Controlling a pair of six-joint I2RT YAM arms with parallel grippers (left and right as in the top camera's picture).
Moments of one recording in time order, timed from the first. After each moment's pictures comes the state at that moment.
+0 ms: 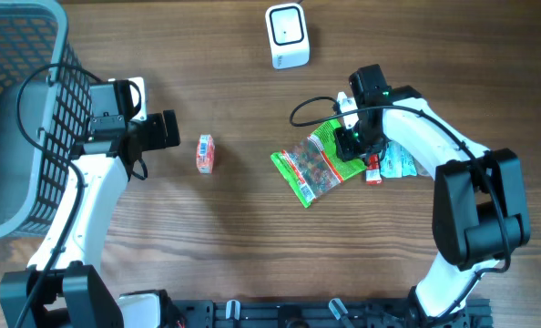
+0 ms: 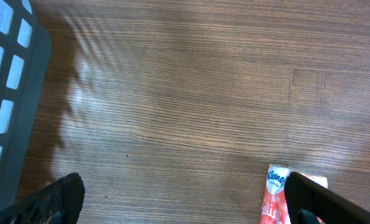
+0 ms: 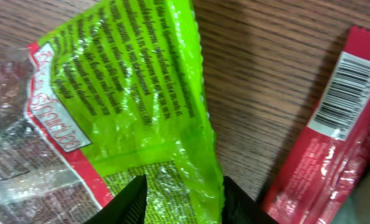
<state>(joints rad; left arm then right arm) 0.07 1.47 0.97 -0.49 -0.01 -0.06 0.26 1.92 1.25 -0.80 -0.15 -0.03</state>
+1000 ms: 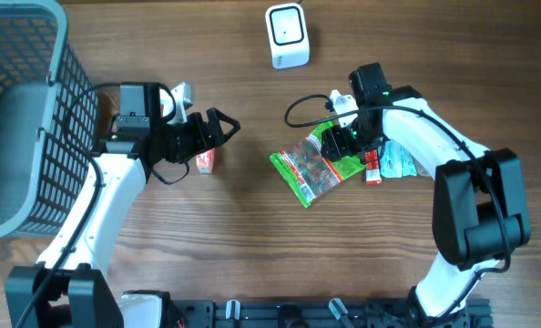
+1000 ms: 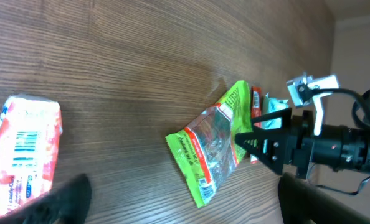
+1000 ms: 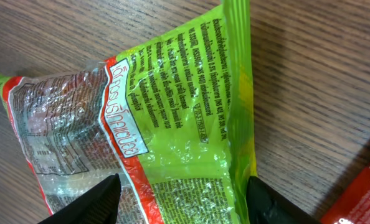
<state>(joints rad) -0.06 1.47 0.97 -0.52 0.62 -0.47 0.26 1.92 1.25 -0.76 -0.29 -0.09</state>
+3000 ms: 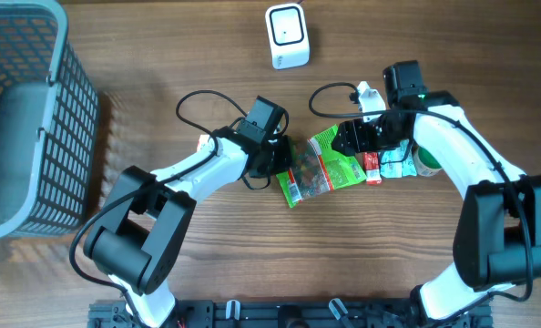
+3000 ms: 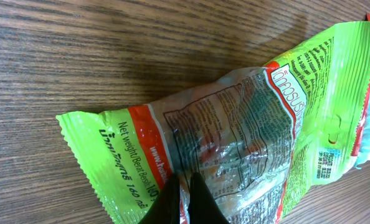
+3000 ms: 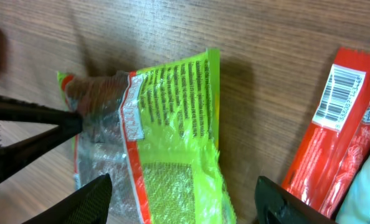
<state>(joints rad) -0.55 1.88 1.07 -0.35 0.30 -0.75 0.14 1.79 1.17 -0.74 -0.43 -0.07</state>
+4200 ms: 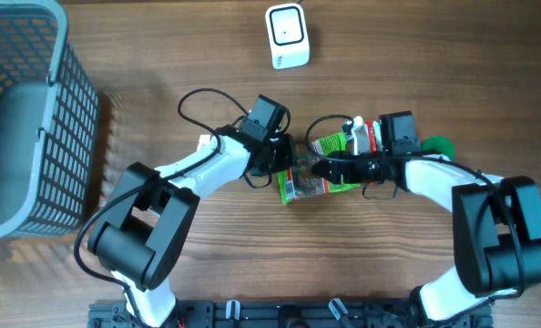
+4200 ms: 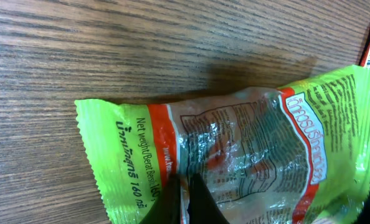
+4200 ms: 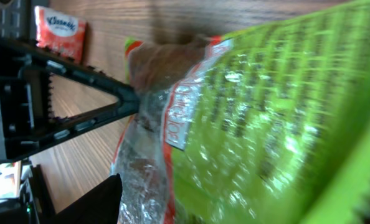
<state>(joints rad) -0.55 1.90 1.09 -0.34 0.29 -0.75 0.16 1.76 0.72 -0.10 -0.79 0.15</state>
